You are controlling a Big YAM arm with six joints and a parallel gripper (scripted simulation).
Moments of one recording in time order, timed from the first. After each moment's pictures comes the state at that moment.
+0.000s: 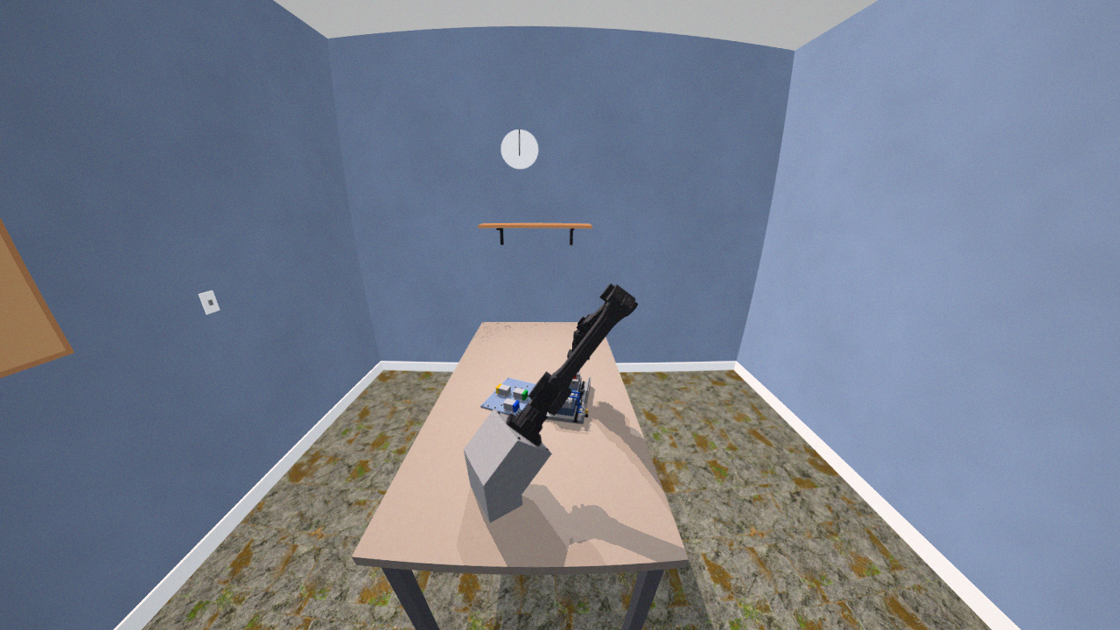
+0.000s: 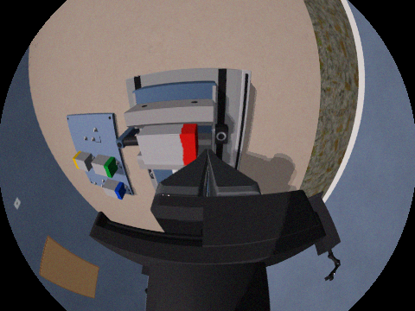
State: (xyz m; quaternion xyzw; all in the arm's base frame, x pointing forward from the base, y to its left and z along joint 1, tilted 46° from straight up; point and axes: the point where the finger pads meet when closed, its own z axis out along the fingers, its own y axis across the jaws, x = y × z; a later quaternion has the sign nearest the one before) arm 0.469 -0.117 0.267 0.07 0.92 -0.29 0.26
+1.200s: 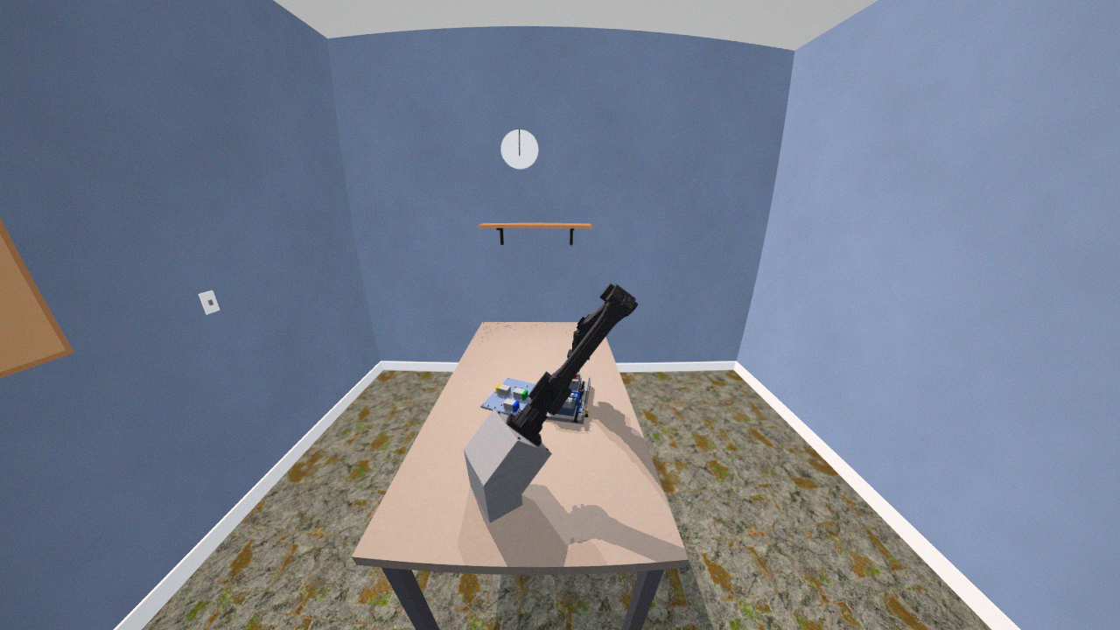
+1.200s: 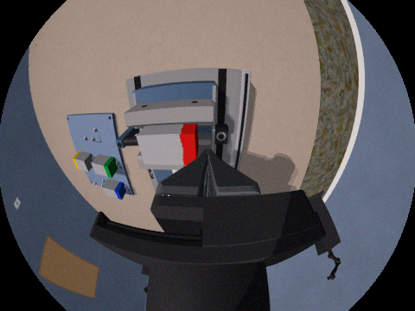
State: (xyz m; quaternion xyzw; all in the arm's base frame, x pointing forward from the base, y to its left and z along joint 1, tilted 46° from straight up) arm 0.469 -0.117 0.267 0.07 0.92 -0.29 0.26
